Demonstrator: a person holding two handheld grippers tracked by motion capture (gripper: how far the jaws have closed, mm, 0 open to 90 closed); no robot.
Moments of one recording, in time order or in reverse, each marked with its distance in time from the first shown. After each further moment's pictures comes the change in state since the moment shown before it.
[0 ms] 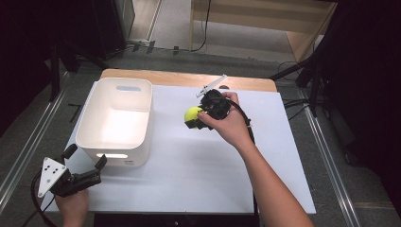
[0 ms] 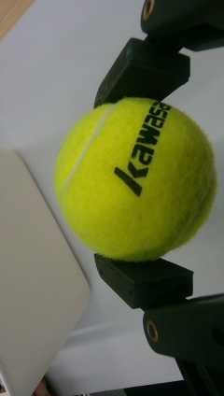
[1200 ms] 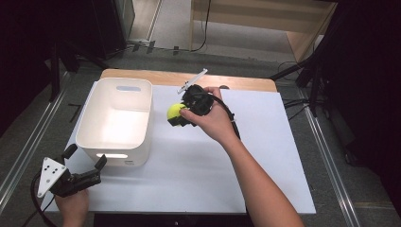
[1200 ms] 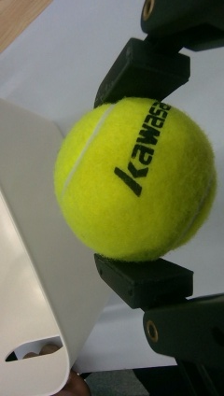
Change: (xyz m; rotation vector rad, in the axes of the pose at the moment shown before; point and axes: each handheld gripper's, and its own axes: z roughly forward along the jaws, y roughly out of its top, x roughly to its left) left arm 0.000 0.000 0.000 -0.005 -0.005 -0.006; right arm 0.022 0.040 0.018 -0.010 0.040 -0.056
